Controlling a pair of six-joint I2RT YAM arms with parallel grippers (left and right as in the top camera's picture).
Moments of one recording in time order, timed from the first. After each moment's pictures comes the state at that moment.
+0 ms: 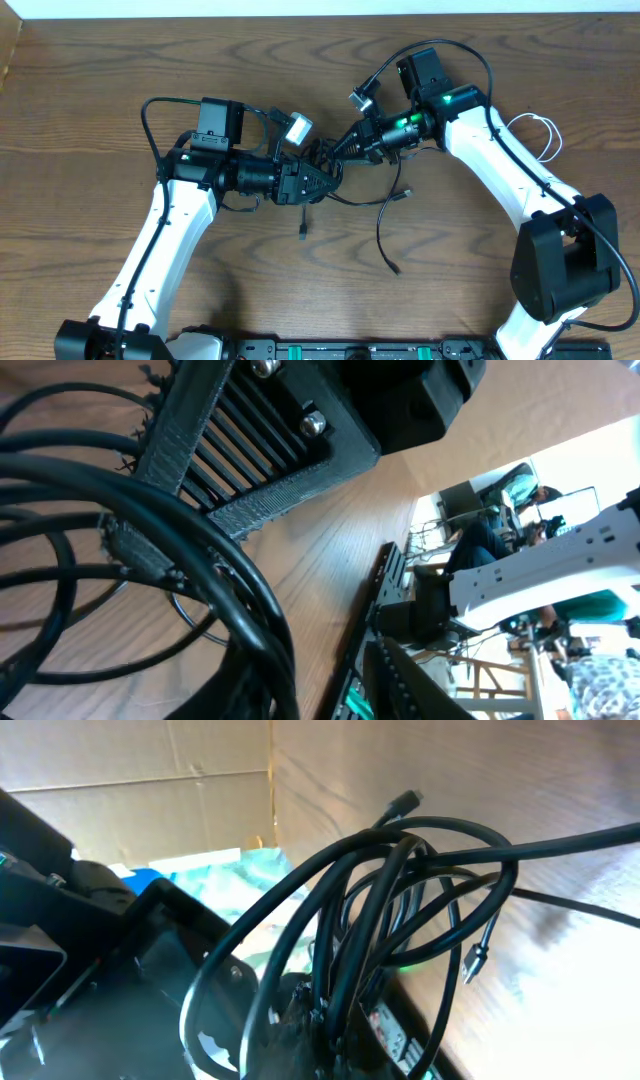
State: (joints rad) left arm -0.18 1.42 1.07 -0.76 1.14 0.09; right arm 0.38 1.88 1.47 -0.75 -1.14 0.48
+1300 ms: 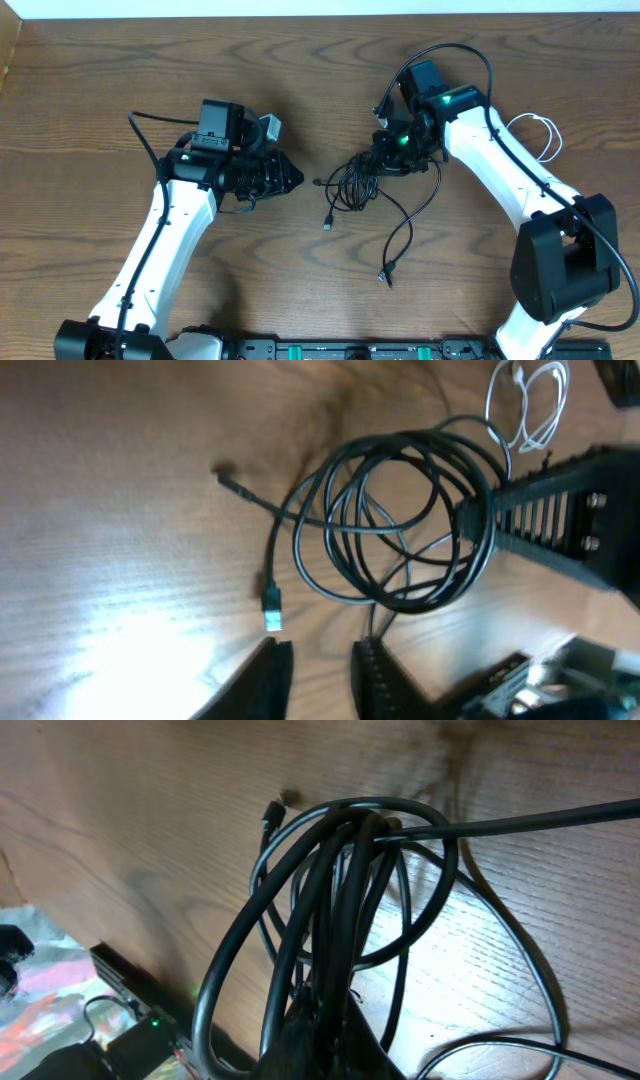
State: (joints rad) left arm -0.18 1.42 1.07 -0.81 0.57 -0.37; right arm 0.38 1.88 1.47 -0.99 -0.56 0.31
